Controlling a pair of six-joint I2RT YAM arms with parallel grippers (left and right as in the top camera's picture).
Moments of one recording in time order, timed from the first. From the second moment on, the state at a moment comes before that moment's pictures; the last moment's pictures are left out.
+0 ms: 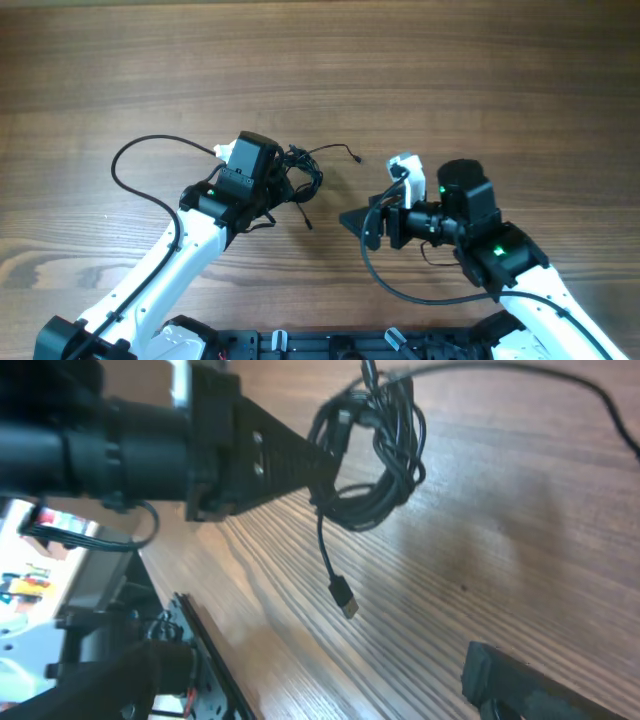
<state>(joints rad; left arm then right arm) -0.44 1.33 0.81 -0.53 0.02 -0.96 0.47 1.00 0.60 -0.27 -0.63 0.41</state>
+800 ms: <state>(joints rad) -0.43 1.33 0.81 -0.55 0.22 -1.69 0.64 1.28 0.60 -0.03 -0.44 0.44</state>
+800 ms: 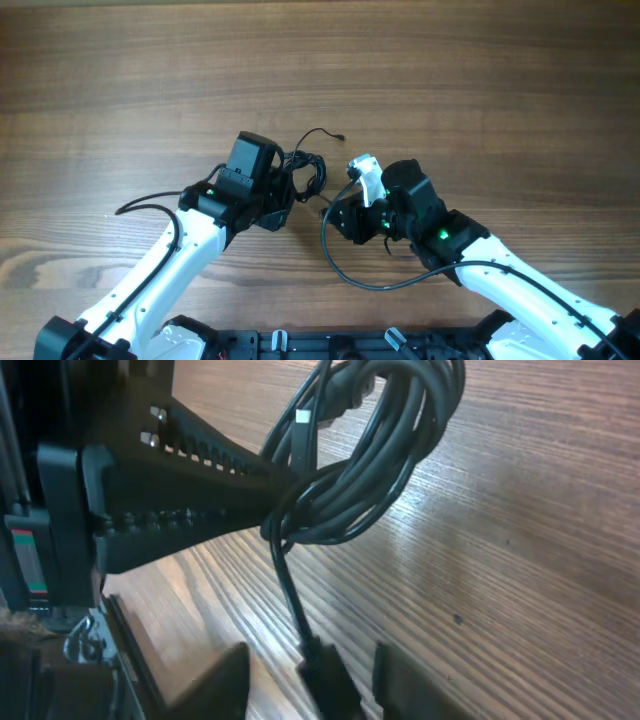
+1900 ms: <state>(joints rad) -0.59 1.33 0.80 -0.31 0.23 -0.87 0.63 1.28 0.60 0.07 -0.18 1.08</state>
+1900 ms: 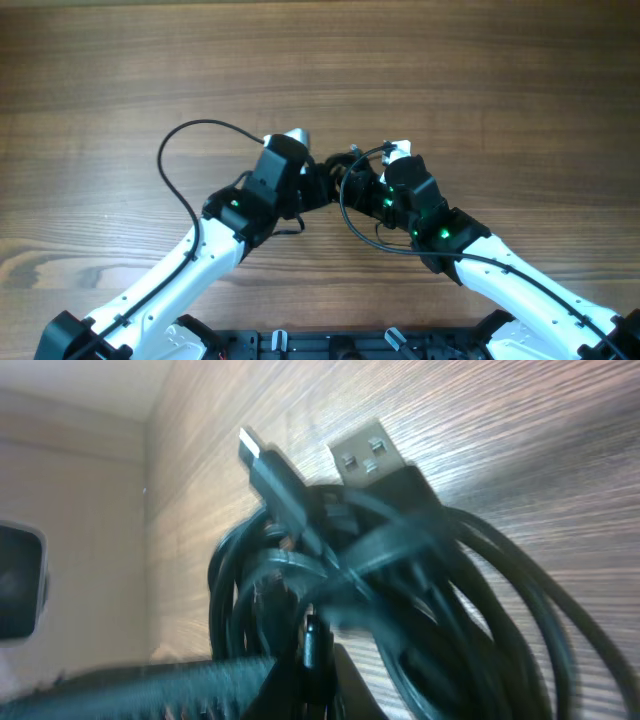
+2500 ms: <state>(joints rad) -0.48 1.17 0.80 -0.31 0.28 -0.80 0.43 0.96 0.60 -0.08 -0.25 0.80</state>
